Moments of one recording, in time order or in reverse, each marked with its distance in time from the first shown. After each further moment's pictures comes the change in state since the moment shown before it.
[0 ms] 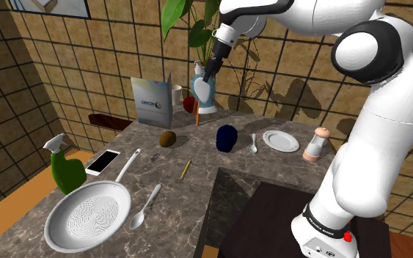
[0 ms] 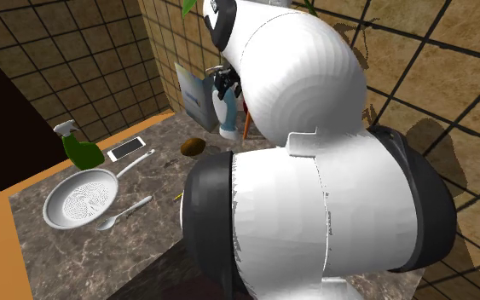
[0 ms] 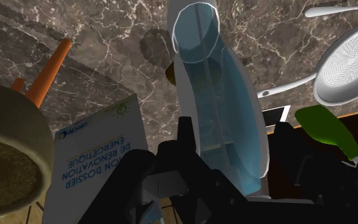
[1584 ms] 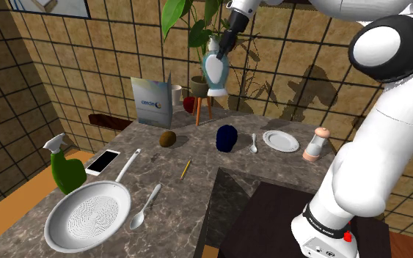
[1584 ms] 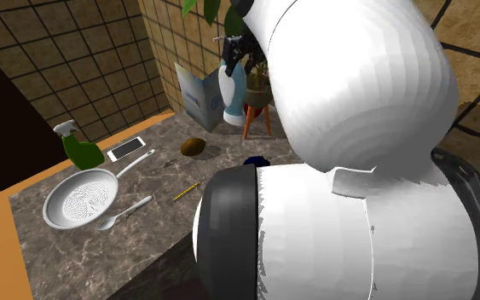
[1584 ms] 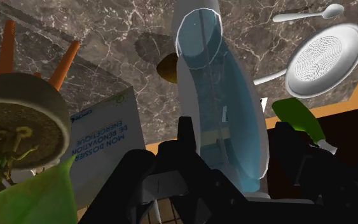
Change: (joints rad) arm -0.025 -0.093 -0.022 0.158 -0.047 -0.241 0.052
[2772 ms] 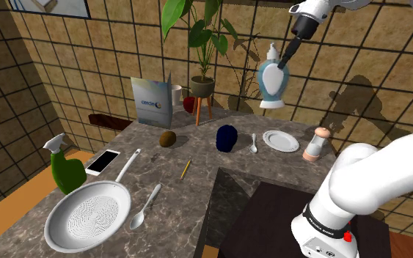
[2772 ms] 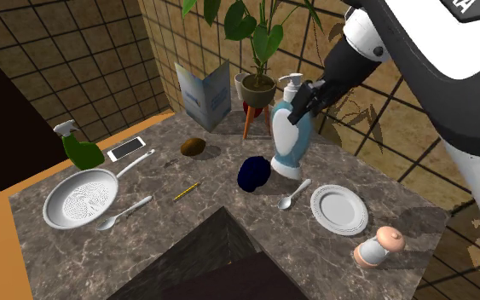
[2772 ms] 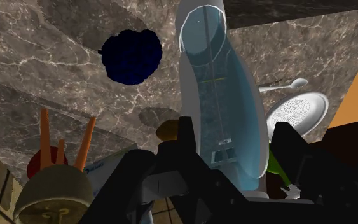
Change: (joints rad) arm -0.129 -0.570 -0.039 -0.467 -0.238 -0.093 -0.106
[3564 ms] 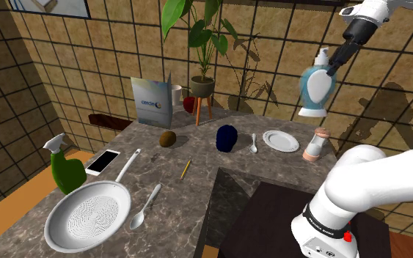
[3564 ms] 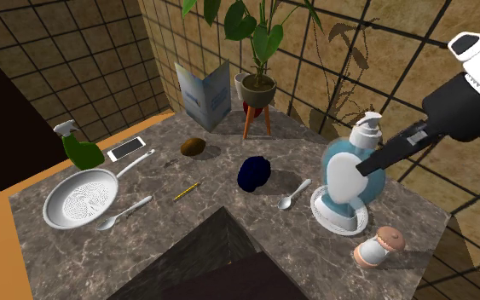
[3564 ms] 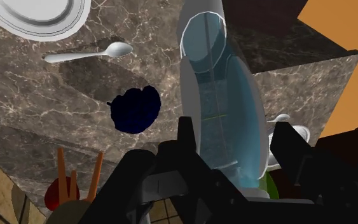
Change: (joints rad) arm -0.118 -0.247 -0.096 -0.051 -0.153 -0.210 -0.137
